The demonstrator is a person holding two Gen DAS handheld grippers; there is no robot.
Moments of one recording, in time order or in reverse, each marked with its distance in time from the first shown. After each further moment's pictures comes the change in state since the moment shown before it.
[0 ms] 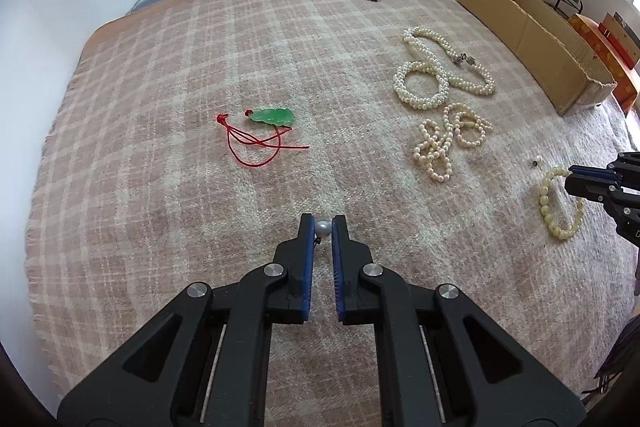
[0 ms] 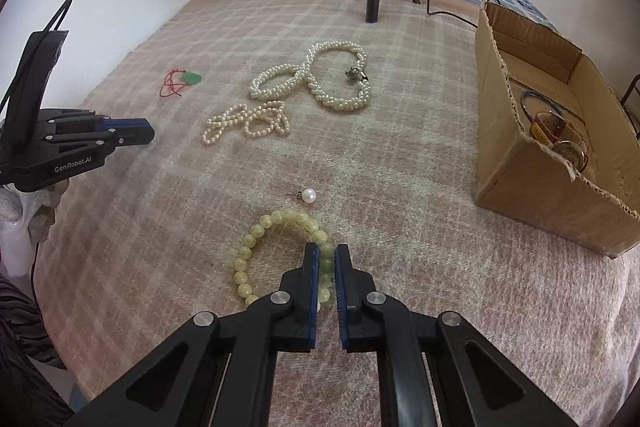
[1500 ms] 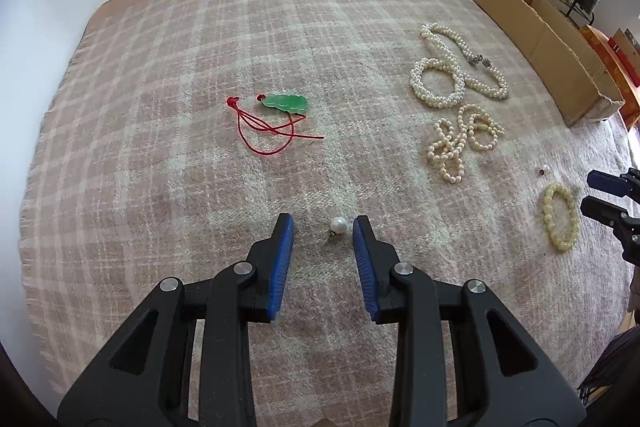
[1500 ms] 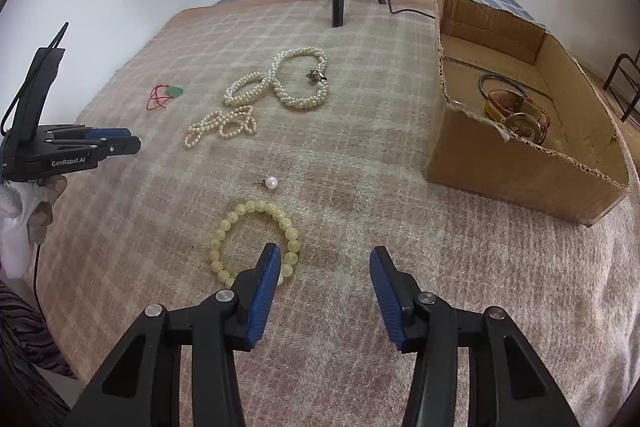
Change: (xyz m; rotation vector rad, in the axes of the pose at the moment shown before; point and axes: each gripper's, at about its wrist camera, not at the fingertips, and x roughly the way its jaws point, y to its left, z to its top) left arm 0.008 0.006 0.003 -0.059 0.059 -0.004; right arm -0.014 -0.026 -0.015 0.070 -0.005 -0.017
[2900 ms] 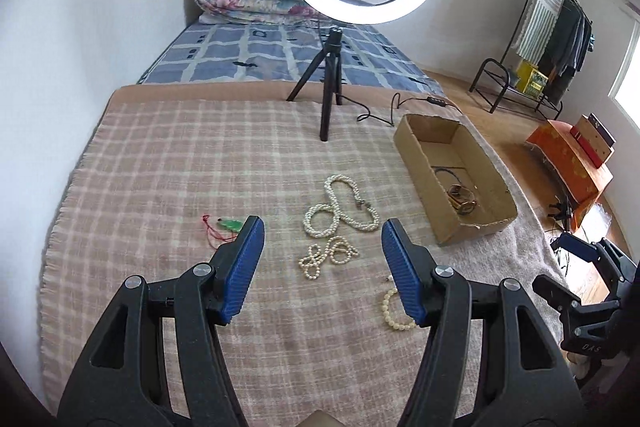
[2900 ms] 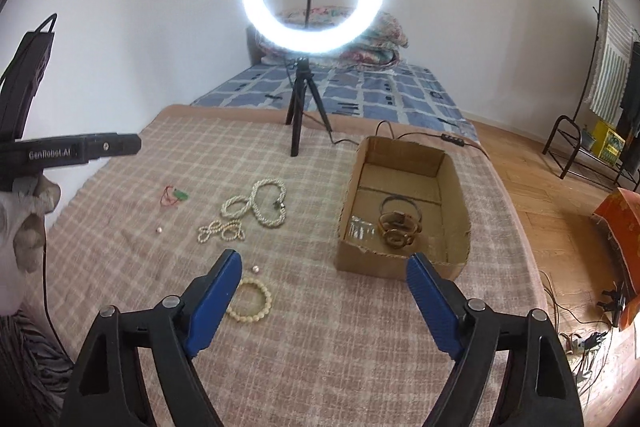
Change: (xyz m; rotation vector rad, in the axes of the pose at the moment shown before) left arm -0.164 -0.044 0.025 -0.147 -0.331 -0.113; right arm -0.152 0.018 0.006 -0.046 -0.303 -0.181
